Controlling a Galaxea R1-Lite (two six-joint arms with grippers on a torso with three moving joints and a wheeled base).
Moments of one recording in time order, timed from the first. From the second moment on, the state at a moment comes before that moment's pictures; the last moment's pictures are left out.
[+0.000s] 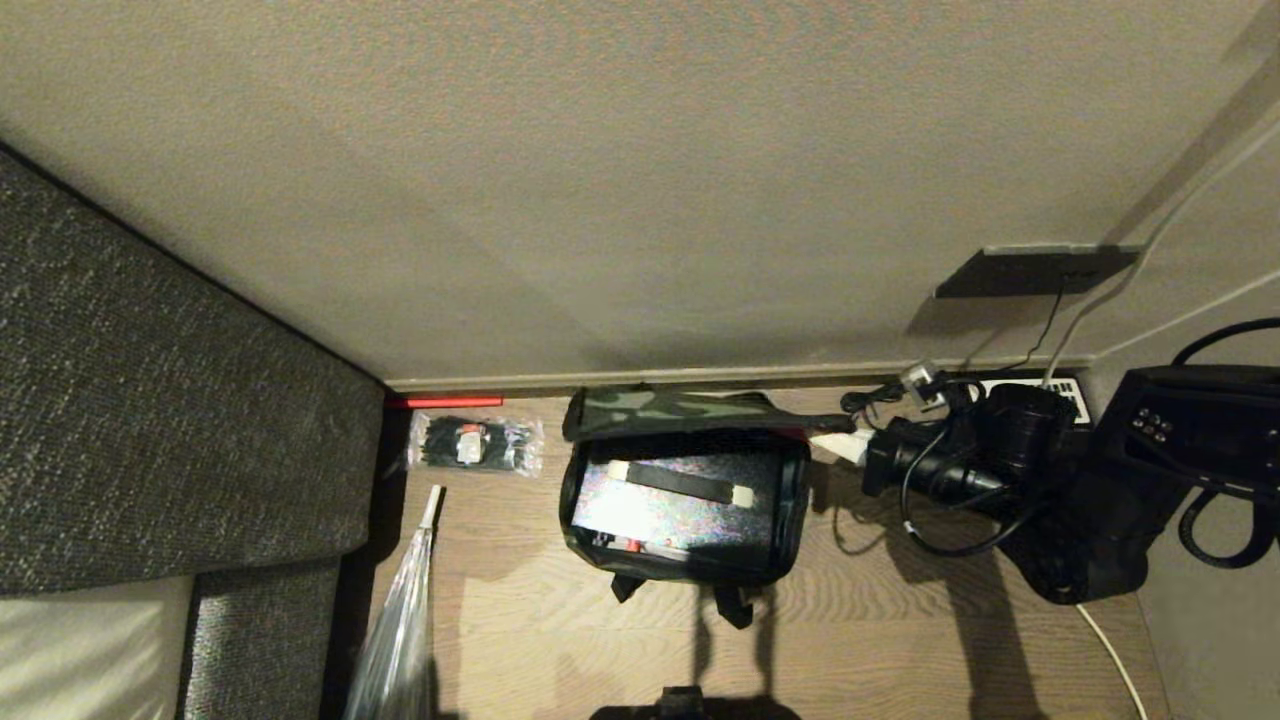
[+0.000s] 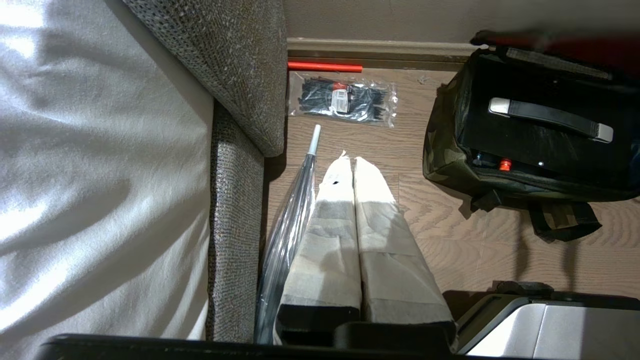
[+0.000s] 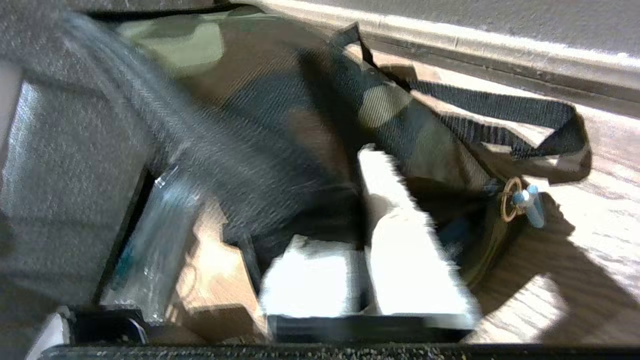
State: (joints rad) left arm 0.00 0.00 0.00 0.00 0.01 -0.01; right arm 0.14 2.31 -0.78 -1.47 0.77 0.10
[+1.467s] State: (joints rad) left arm 0.01 0.00 0.00 0.00 0.01 -0.01; right arm 0.05 1.77 -0.34 -1.02 0.93 0.18
